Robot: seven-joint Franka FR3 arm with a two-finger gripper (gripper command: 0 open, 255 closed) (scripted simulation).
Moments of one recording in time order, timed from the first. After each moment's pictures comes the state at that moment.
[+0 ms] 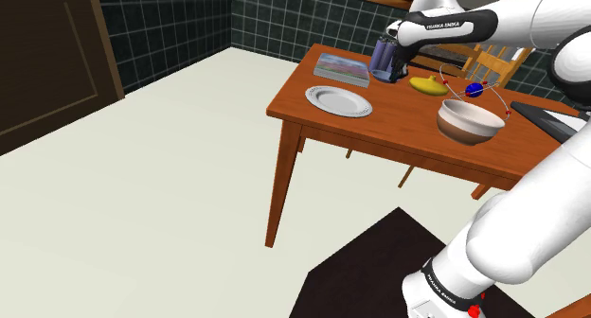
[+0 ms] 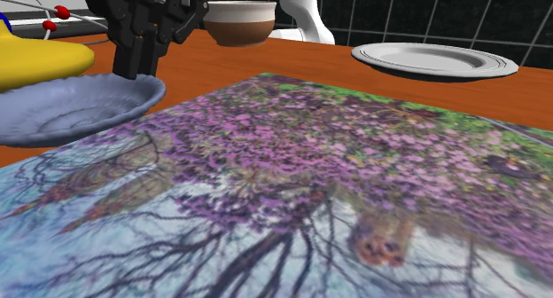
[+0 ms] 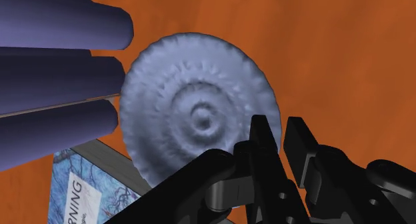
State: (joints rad) arm 0.06 -0.07 -0.51 -1.88 -0.33 2.17 -1.25
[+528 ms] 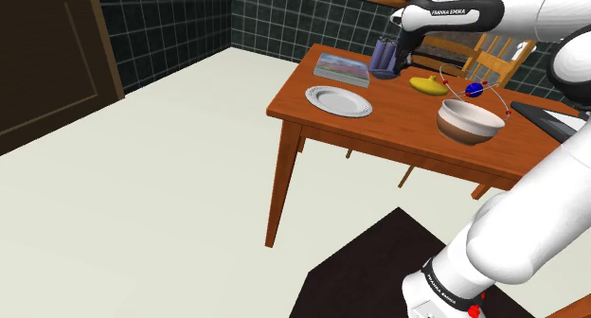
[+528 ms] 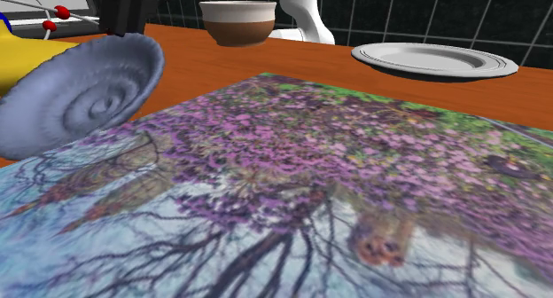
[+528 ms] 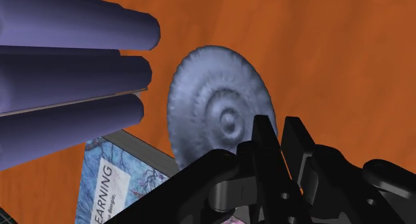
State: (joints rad) arm 0.07 -0.07 -0.51 -1.78 -0.31 2.07 -1.28
